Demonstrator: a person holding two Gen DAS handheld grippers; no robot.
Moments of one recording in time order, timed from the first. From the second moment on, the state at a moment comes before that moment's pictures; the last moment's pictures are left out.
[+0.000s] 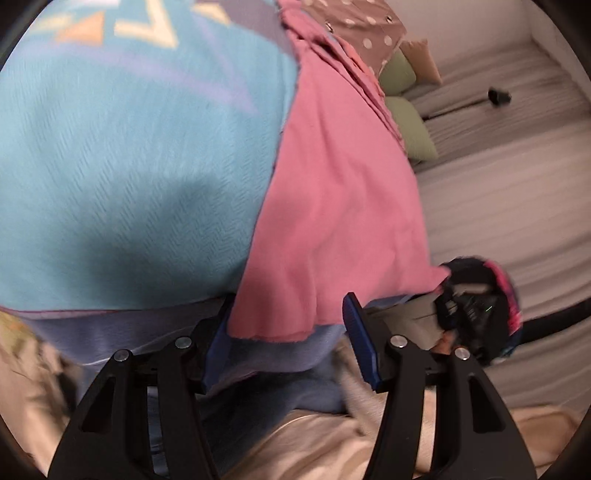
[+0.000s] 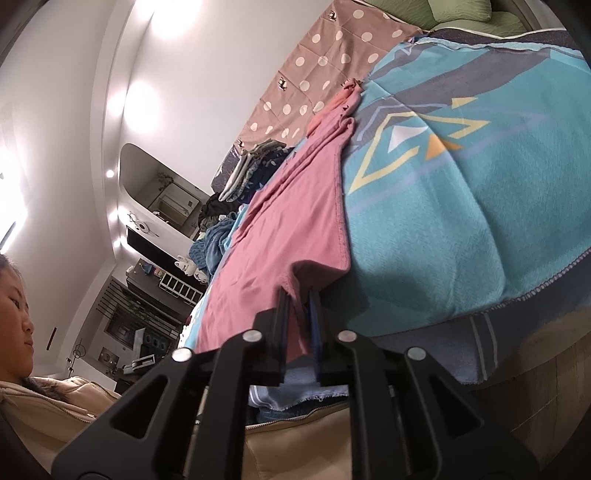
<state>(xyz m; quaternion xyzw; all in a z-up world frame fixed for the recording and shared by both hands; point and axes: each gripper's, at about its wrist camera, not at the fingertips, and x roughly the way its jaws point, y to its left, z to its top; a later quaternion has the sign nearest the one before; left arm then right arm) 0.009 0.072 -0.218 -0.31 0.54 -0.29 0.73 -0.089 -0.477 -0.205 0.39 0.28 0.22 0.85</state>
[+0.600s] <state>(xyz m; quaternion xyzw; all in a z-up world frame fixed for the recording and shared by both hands) 0.001 0.065 -0.182 -0.32 0.50 -0.33 0.74 -0.078 -0.470 -0.211 0.38 0.32 0.23 0.84</state>
